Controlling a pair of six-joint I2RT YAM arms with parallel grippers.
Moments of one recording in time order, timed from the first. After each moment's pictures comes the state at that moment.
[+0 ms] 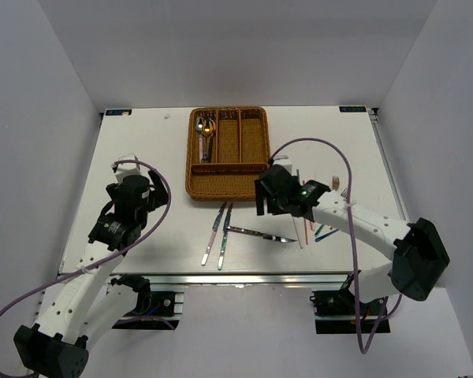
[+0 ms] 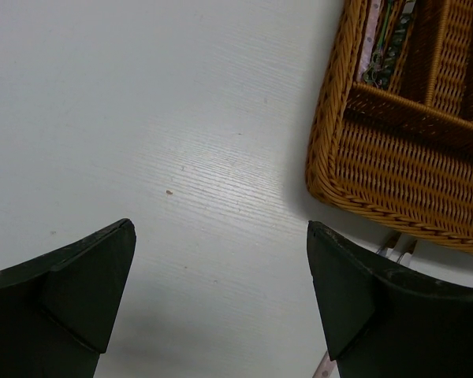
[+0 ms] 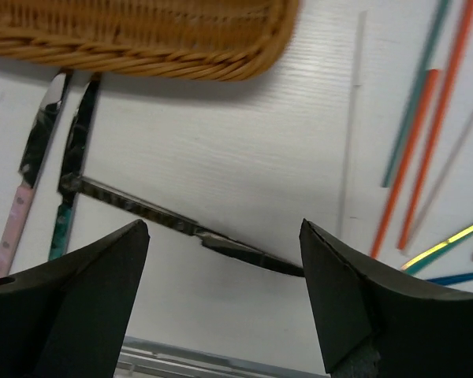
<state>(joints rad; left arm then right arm) -0.35 0.80 0.76 -0.54 -0.48 -0.45 0.87 1.42 1.05 -0.59 0.33 0.56</state>
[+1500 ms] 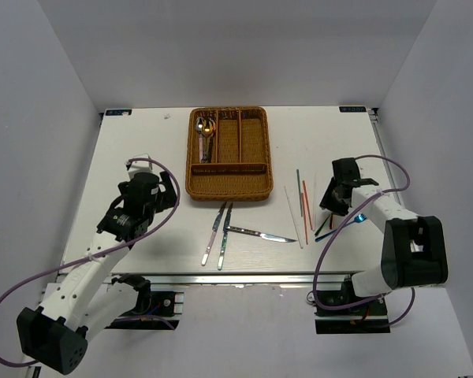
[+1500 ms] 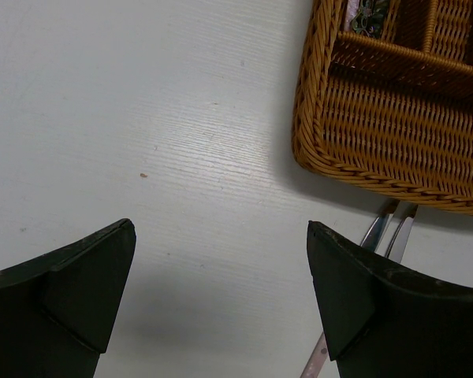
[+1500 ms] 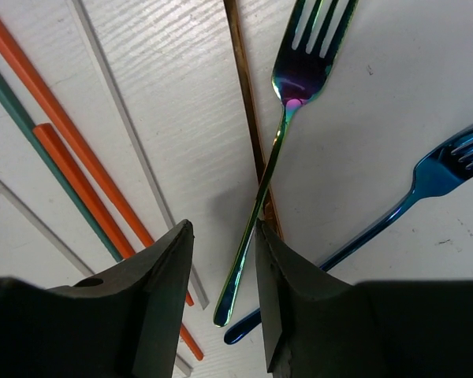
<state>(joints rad) -0.40 0.88 0.76 -0.53 -0.42 -0.44 0.14 1.44 0.81 -0.49 0.13 0.52</state>
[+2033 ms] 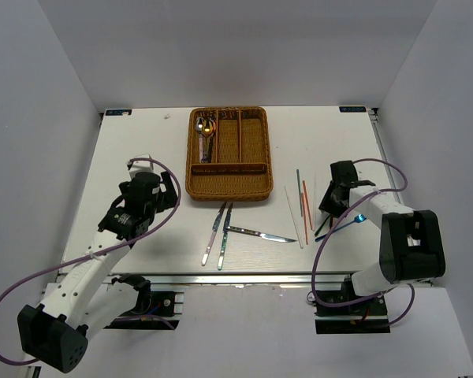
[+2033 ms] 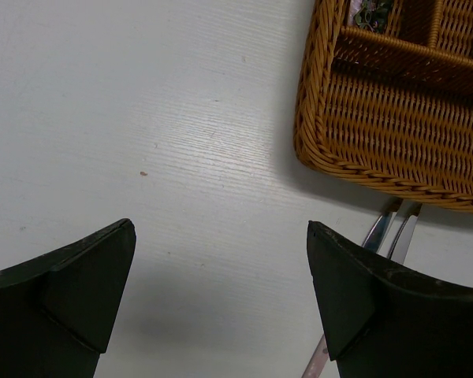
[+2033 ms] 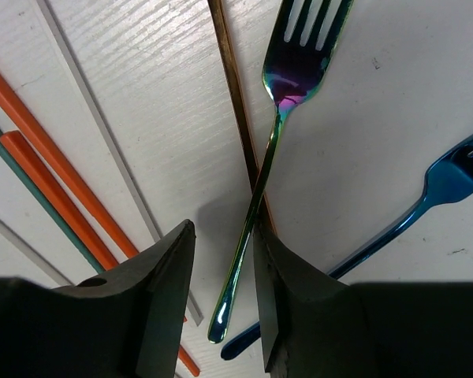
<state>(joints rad) -0.40 0.89 0.76 -0.53 -0.42 -0.44 0.14 1.47 0.78 -0.45 0.14 0.53</state>
